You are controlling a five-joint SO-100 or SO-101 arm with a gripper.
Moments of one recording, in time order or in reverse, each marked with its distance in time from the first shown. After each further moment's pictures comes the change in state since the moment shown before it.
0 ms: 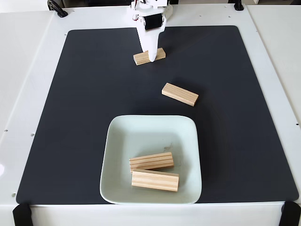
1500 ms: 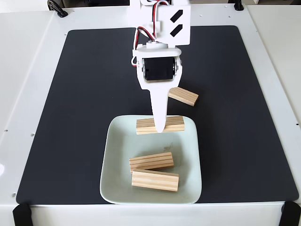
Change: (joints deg) arm -4.7 -70.3 -111.6 12.0 24.6
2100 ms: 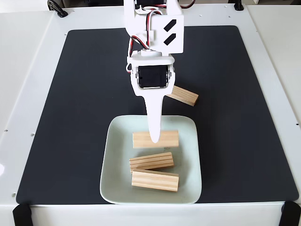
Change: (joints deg) arm 0.5 -2.0 -1.1 0.0 0.0
